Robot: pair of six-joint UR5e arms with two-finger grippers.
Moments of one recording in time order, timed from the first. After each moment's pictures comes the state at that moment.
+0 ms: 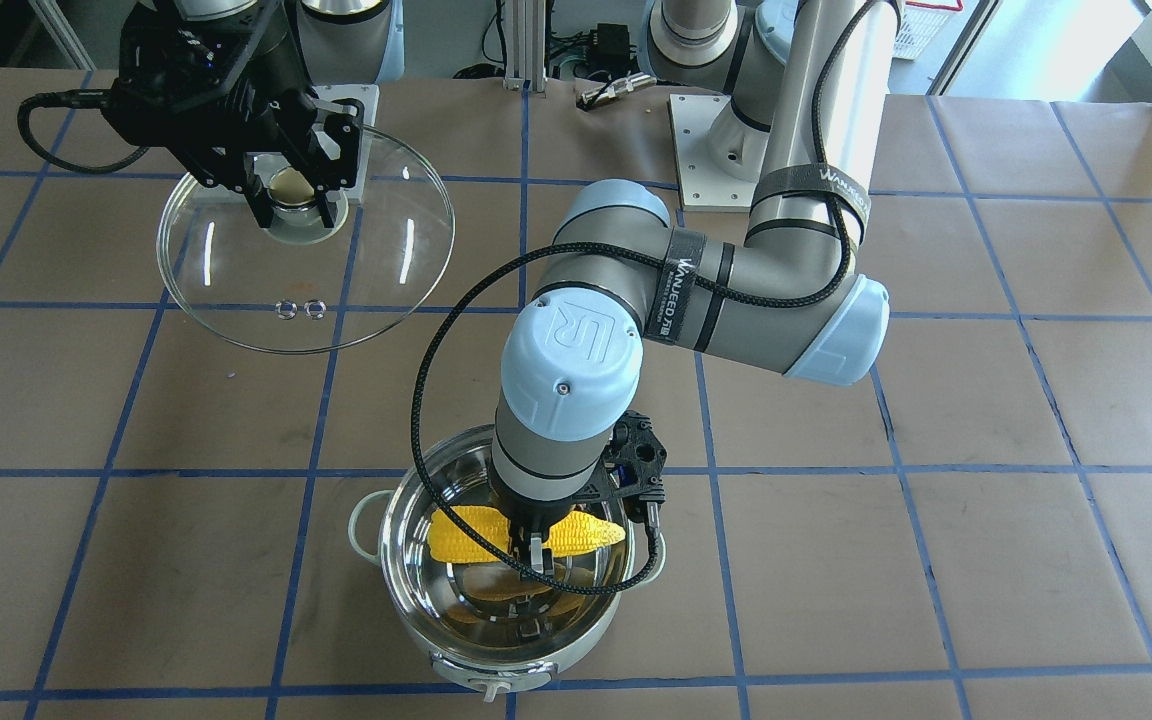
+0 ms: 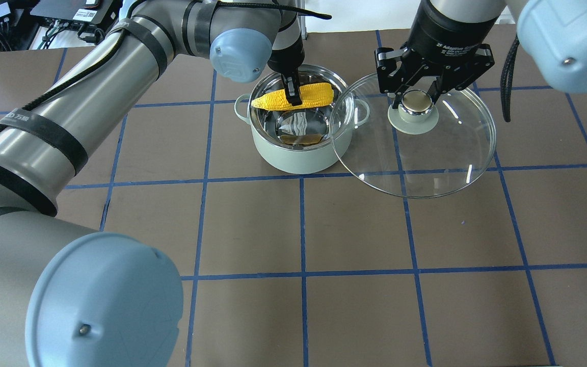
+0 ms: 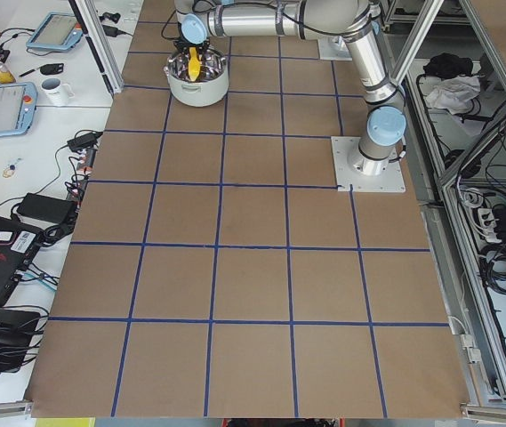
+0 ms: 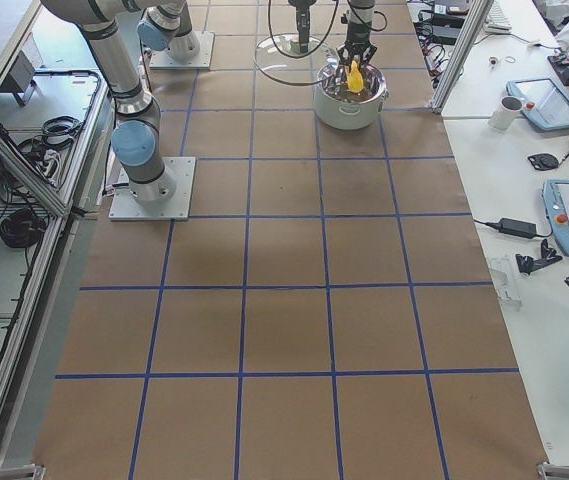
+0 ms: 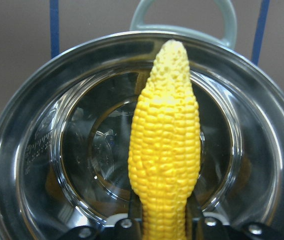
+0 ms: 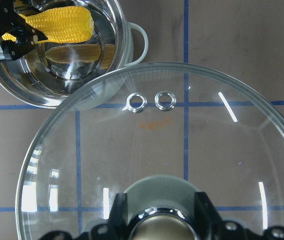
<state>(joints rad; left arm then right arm) -1.87 -2.21 -1.16 -1.28 1.48 -1.97 1.70 -1.58 1.47 -1.54 -1.56 0.14</state>
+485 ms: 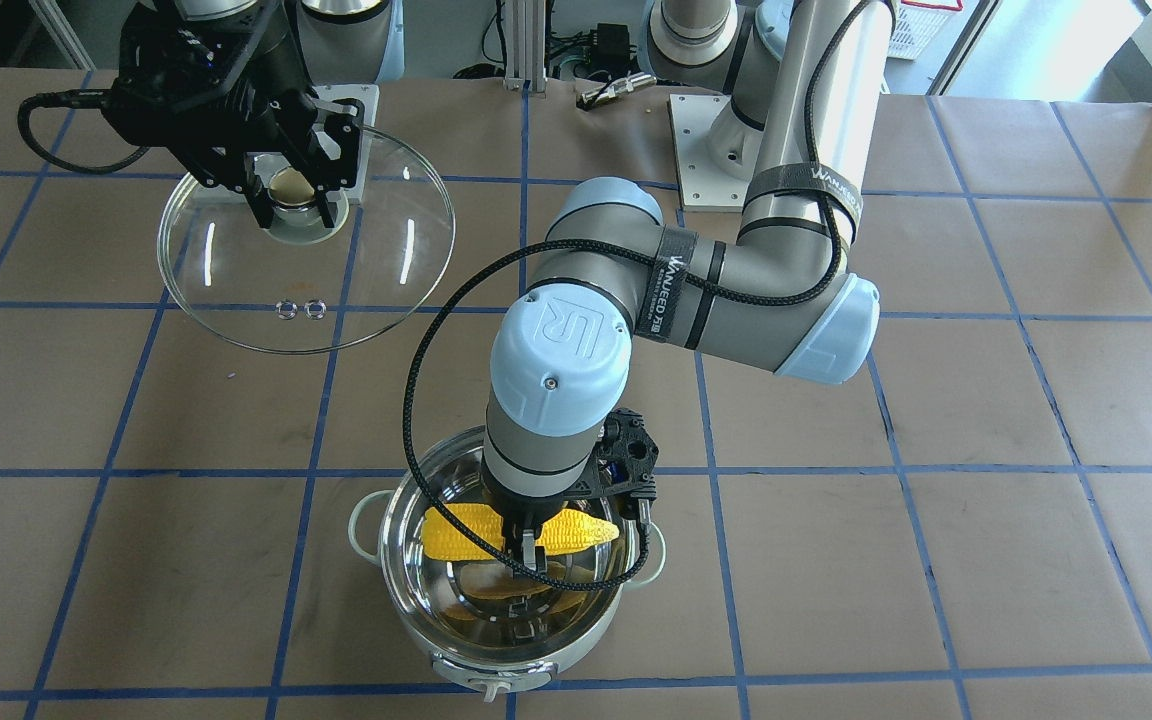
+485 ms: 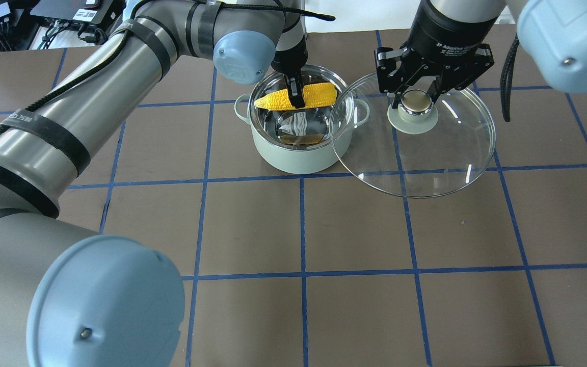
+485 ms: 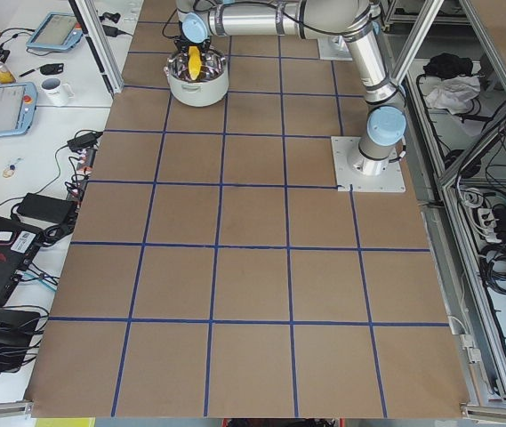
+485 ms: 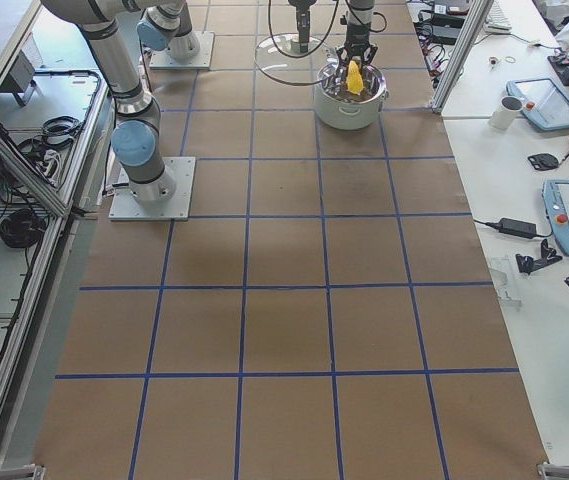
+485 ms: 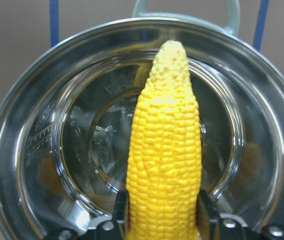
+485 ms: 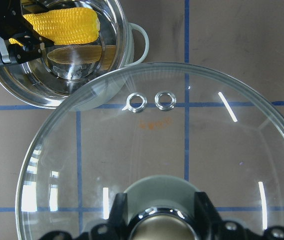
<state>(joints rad) -1.88 -2.21 -1.16 -1.27 1.48 -1.98 1.70 -1.58 1.47 -1.54 -1.56 0.14</state>
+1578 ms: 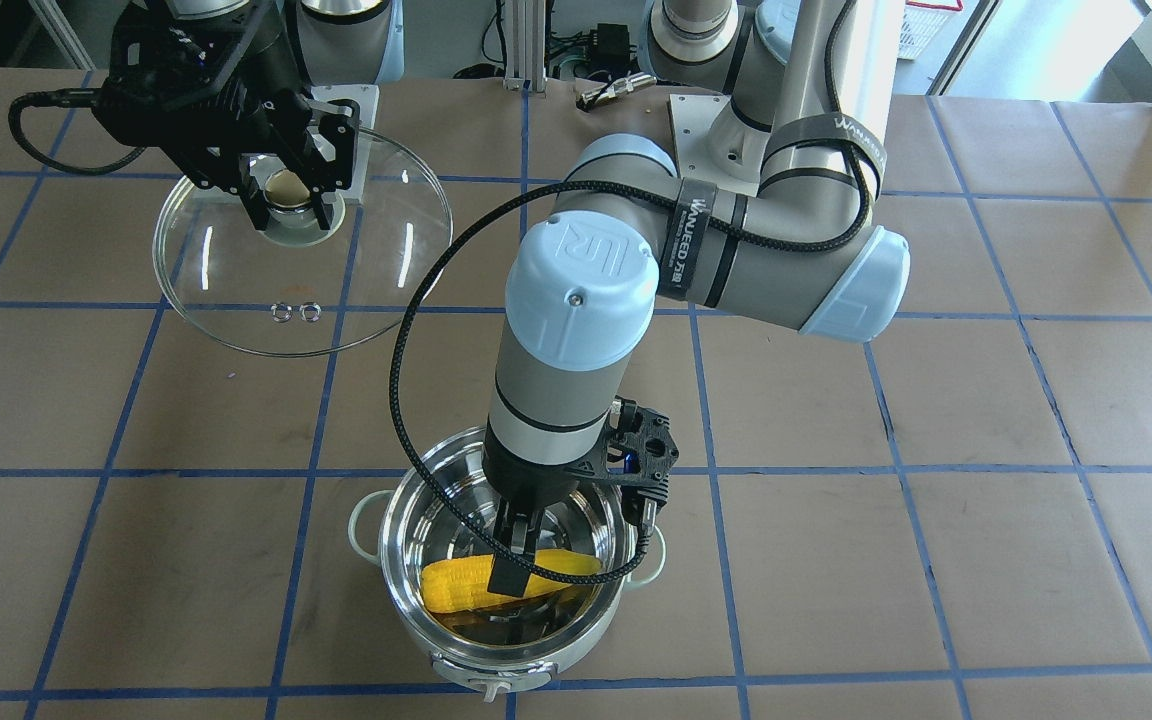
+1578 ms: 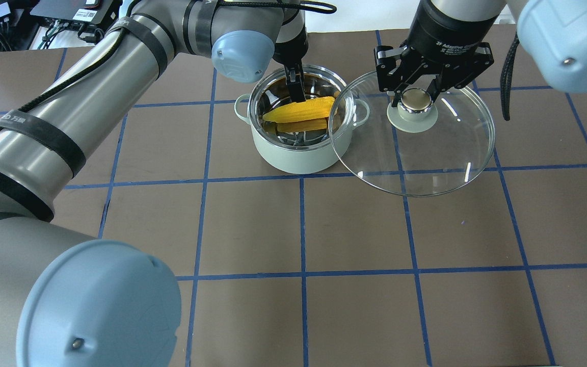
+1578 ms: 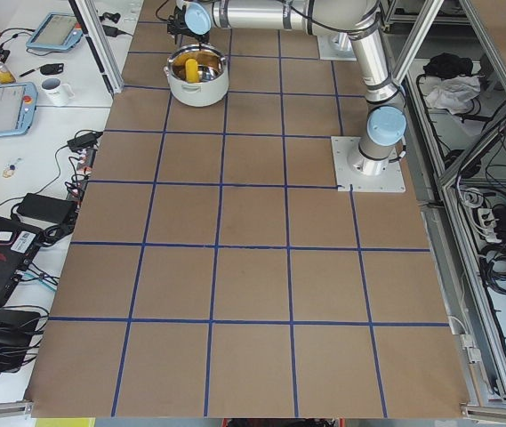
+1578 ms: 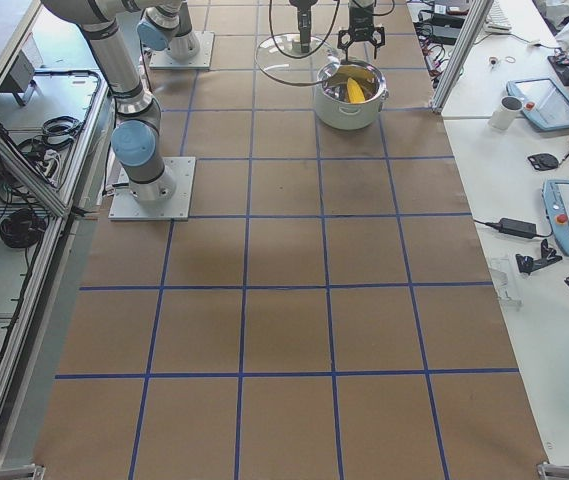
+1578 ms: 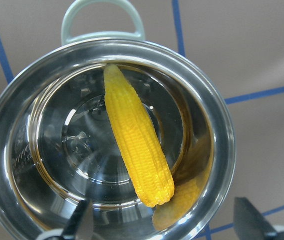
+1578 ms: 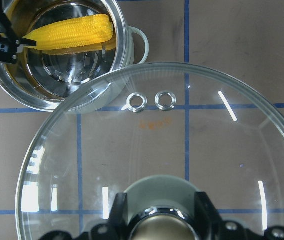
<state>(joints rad) -1.87 -2.15 -1.16 -1.20 1.49 -1.71 1.69 -1.58 1.47 -1.55 -1.55 0.14</state>
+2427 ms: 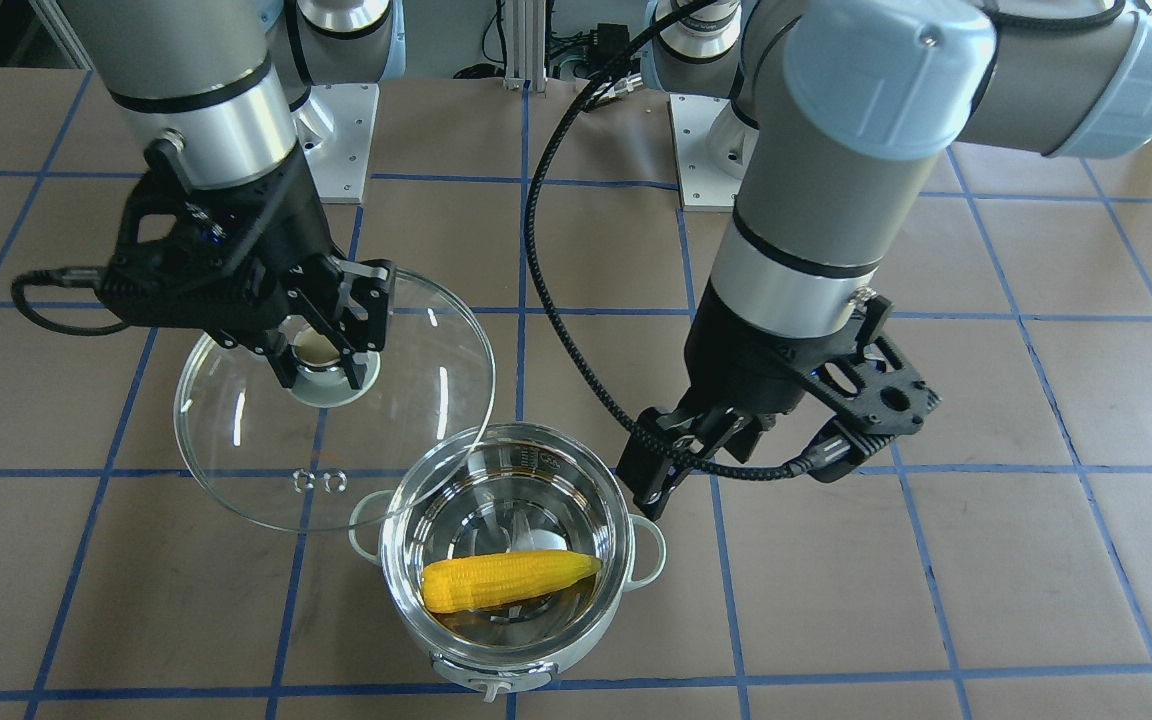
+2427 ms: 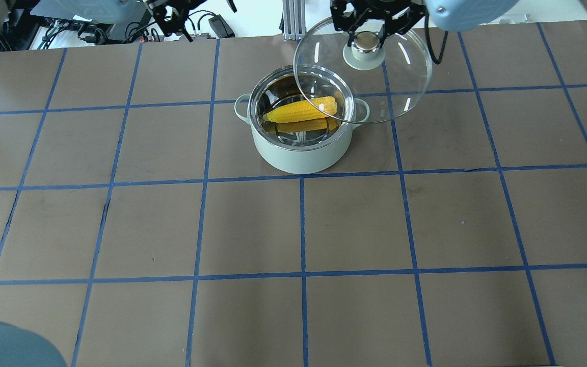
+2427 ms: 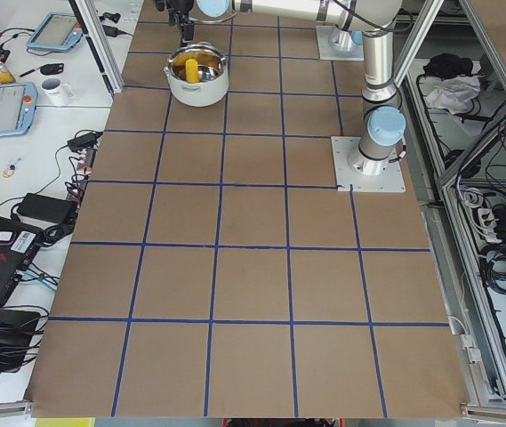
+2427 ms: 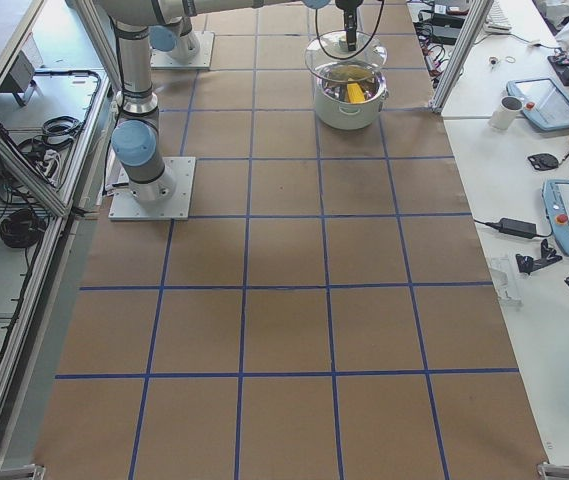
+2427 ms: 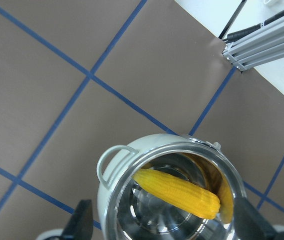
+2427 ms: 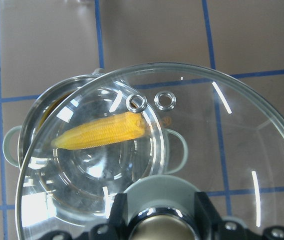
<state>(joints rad) -1.69 -1.93 -1.18 -1.33 1.52 -0.65 1.75 -1.31 1.27 -1.78 -1.55 0.26</state>
